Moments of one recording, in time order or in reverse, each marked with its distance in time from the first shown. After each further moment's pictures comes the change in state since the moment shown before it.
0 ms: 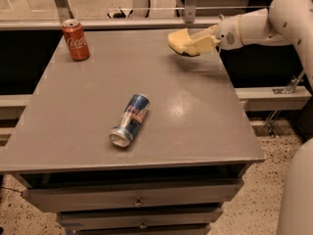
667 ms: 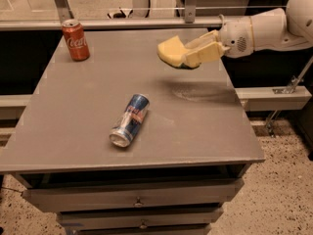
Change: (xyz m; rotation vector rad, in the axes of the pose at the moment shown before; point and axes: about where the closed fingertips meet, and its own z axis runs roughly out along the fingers) arm -0.017 0.108 -0.042 -0.229 -0.040 -0.049
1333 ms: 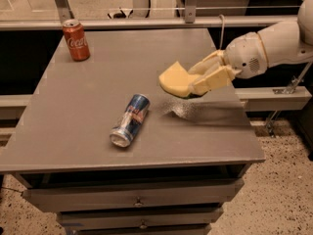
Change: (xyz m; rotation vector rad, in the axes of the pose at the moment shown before) arm 0.030 0.085 -0.015 -0.114 0.128 -0.079
